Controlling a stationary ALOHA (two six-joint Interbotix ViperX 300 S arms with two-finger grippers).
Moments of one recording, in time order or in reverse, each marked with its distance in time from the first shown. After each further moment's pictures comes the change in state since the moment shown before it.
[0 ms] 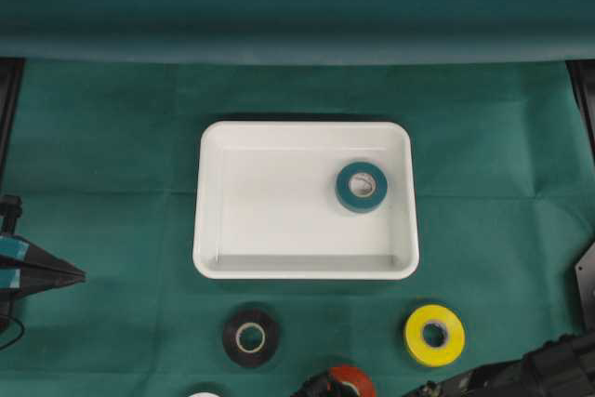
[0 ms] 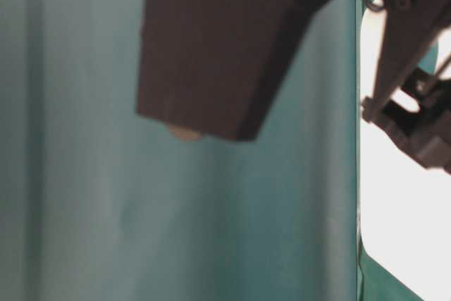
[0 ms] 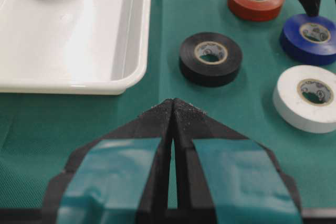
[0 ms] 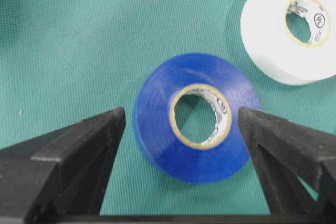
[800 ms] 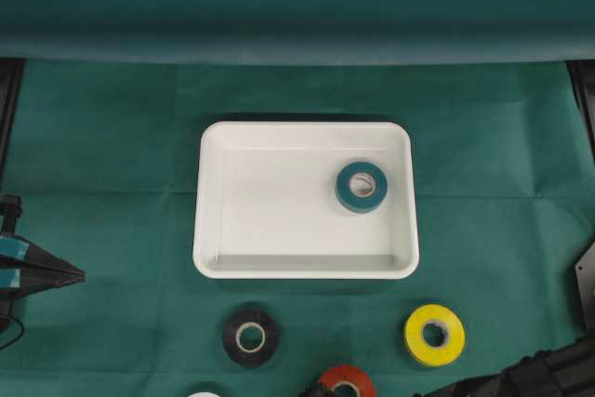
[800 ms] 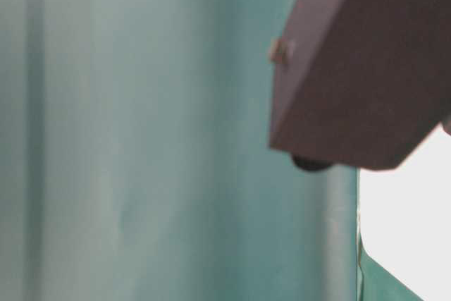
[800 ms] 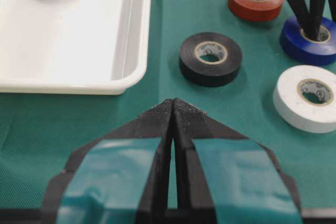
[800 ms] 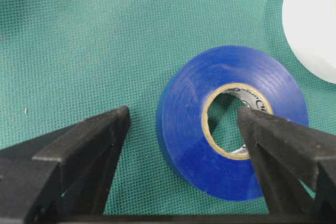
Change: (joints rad) left arm -0.002 0.000 -0.002 0.000 0.000 -0.002; right arm 0.015 0.080 -0.029 0.000 0.003 0.002
